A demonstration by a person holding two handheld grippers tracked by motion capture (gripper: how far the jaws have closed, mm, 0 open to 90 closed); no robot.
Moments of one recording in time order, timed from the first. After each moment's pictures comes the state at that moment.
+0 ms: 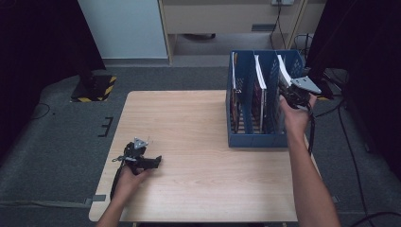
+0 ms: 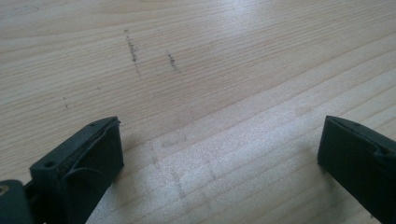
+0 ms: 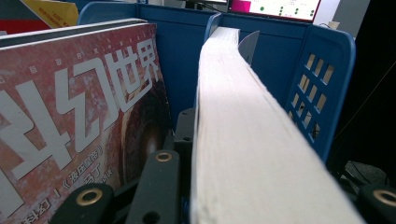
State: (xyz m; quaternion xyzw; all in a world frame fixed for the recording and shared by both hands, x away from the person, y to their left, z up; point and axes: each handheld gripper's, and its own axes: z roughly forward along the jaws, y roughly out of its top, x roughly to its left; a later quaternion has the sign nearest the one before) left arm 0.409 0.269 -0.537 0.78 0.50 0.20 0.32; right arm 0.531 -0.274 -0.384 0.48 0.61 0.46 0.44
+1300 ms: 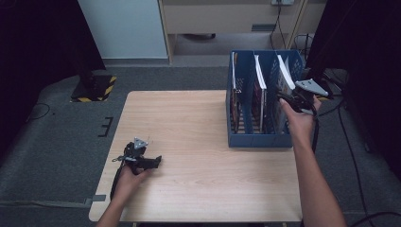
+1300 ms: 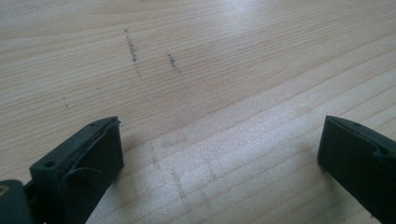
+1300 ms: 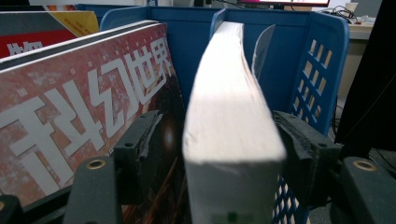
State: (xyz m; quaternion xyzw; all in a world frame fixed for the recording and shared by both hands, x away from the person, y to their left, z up) left arm 0.409 0.269 -0.537 0.78 0.50 0.20 0.32; right arm 0.513 -0.280 -0.379 0.49 0.61 0.48 0.40
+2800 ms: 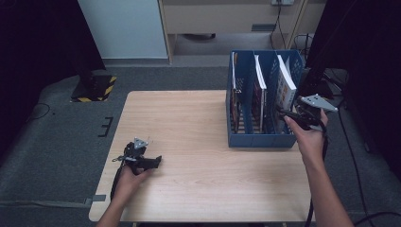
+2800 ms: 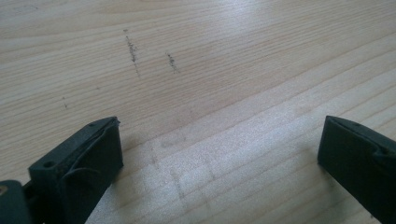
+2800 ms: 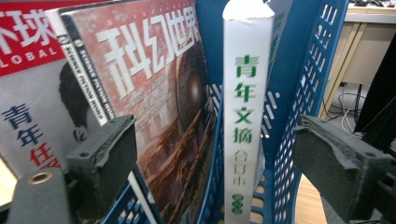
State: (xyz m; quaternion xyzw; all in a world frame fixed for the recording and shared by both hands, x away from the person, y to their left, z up) left arm 0.409 0.268 -0.537 0.78 0.50 0.20 0.32; right arm 0.460 -0.290 -0.389 0.48 0.64 0.48 0.36
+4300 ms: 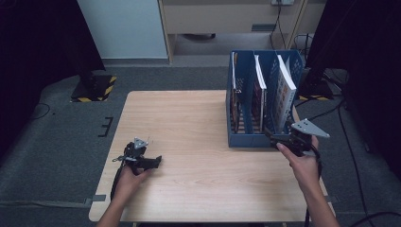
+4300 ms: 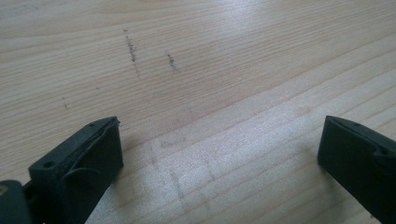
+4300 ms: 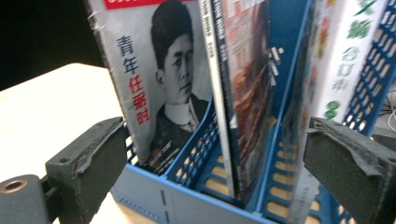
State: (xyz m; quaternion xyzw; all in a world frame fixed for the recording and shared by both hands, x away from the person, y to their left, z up) left arm 0.409 0.268 -0.537 0.78 0.50 0.20 0.32; right arm 0.399 -0.262 -0.425 0.44 0.67 0.50 0.31
